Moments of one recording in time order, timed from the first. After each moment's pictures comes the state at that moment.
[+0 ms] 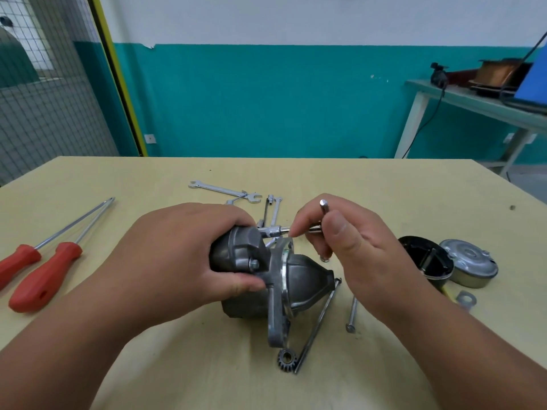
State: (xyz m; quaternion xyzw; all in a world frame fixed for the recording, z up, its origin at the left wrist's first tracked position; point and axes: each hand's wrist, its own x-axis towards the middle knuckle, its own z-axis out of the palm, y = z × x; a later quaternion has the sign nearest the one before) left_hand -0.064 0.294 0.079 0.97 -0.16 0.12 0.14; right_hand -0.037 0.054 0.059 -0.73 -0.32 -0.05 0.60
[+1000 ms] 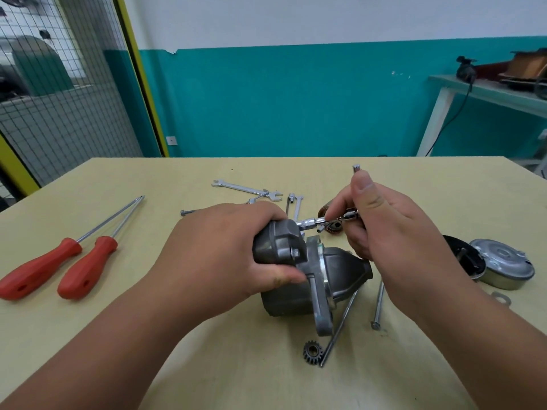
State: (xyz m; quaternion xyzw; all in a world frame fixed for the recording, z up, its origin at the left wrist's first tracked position) left_hand -0.064 0.279 0.072 0.97 -0.13 0.13 0.15; right_hand -0.031 0.059 0.063 -0.75 -0.17 -0.04 0.64
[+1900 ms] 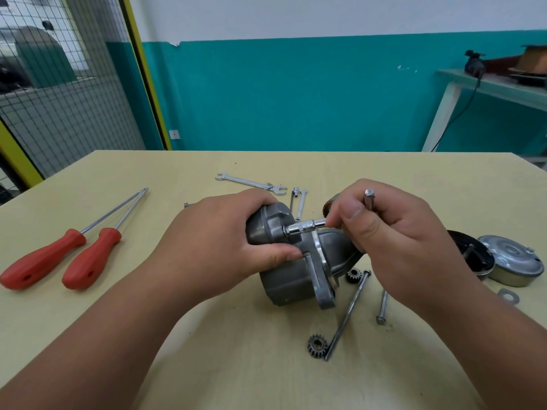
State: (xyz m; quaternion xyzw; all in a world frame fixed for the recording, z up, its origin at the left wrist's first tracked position) left_hand -0.059 0.289 0.071 0.96 -0.09 0.11 0.24; right_hand -0.042 0.060 0.061 -0.74 -0.31 -0.09 0.58
